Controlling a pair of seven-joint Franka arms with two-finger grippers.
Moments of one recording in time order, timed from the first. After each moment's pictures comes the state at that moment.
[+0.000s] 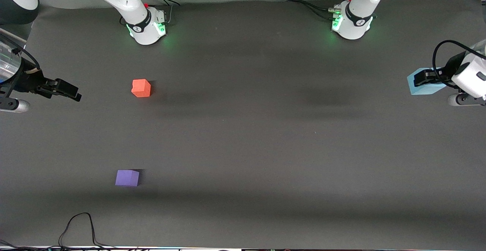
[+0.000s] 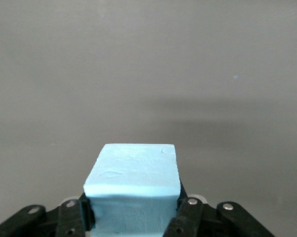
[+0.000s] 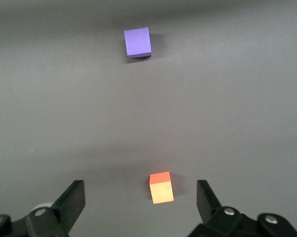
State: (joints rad) left arm 0.04 0.01 -0.05 -1.69 -0.03 1.50 -0.06; right arm 0.03 -0.01 -0.03 -1.68 0.02 1.65 0.16
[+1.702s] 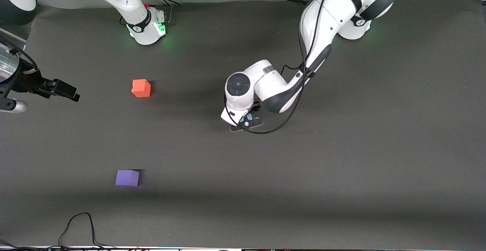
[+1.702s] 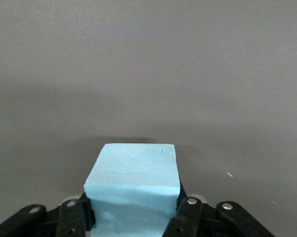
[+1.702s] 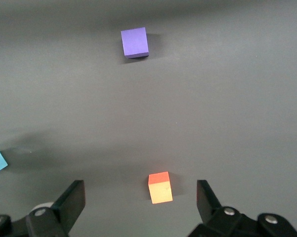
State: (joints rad) left arm -0.53 0.89 -0.40 -1.32 0.27 2.09 -1.18; right arm 0.03 -0.01 -0.04 -1.68 0.02 1.65 0.16
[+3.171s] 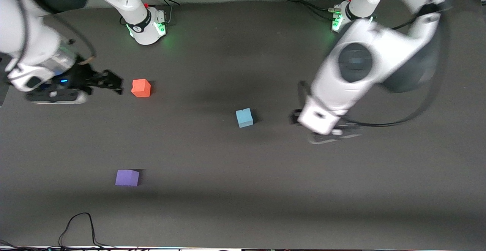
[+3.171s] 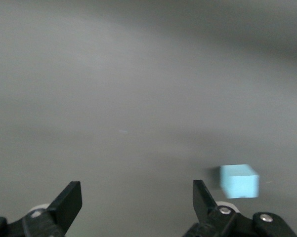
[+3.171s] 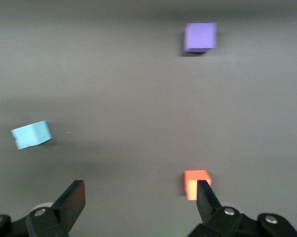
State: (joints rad) left arm -0.08 0.42 -0.44 -1.27 0.18 1.59 -0.69; right arm 0.05 0.02 0.24 -1.64 0.02 1.66 0.29
